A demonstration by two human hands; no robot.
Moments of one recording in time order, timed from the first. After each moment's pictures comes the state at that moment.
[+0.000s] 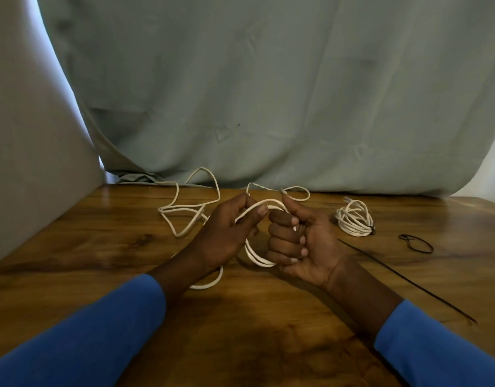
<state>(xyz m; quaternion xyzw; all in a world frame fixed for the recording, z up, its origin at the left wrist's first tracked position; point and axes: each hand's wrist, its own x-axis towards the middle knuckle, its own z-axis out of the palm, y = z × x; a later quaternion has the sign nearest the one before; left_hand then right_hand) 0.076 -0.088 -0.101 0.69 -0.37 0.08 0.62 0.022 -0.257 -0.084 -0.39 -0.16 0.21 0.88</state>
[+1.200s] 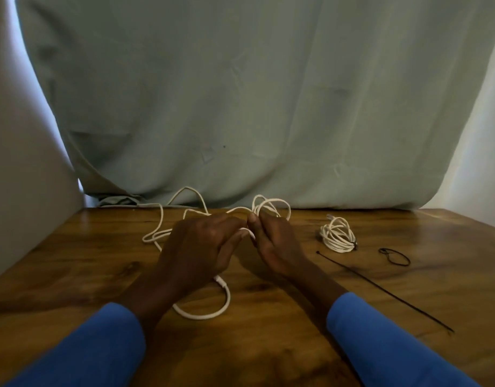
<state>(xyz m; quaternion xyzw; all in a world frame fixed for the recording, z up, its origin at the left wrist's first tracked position) 0.082 -0.057 -0.080 0.75 -0.44 0.43 0.23 0.075 -0.257 -0.092 -0.87 -0.16 -0.37 0.29</state>
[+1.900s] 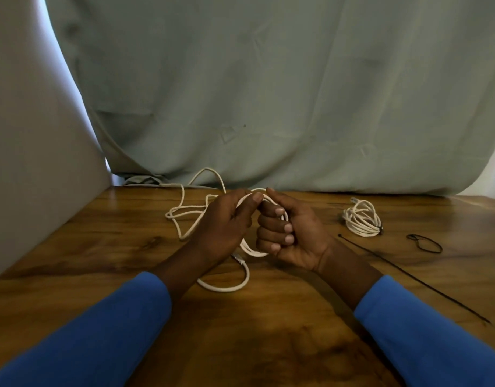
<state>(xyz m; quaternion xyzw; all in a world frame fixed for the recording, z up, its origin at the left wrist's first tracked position) 0.087 -0.074 -0.092 0.72 -0.35 0.18 0.57 0.050 -0.234 -0.073 -0.45 -0.17 0.19 0.85</state>
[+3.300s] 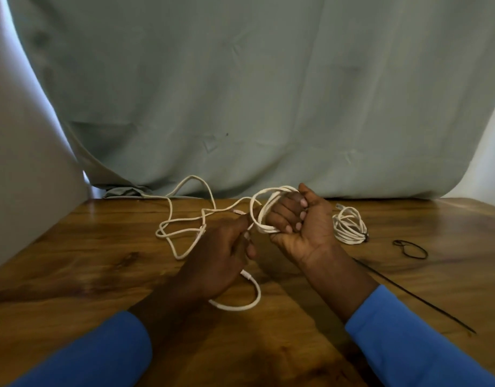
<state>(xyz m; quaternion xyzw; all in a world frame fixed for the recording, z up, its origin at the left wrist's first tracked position) 0.068 -0.089 -0.103 0.80 -0.38 0.18 0.44 0.047 -0.250 -0.049 -0.21 -0.11 0.01 0.97</state>
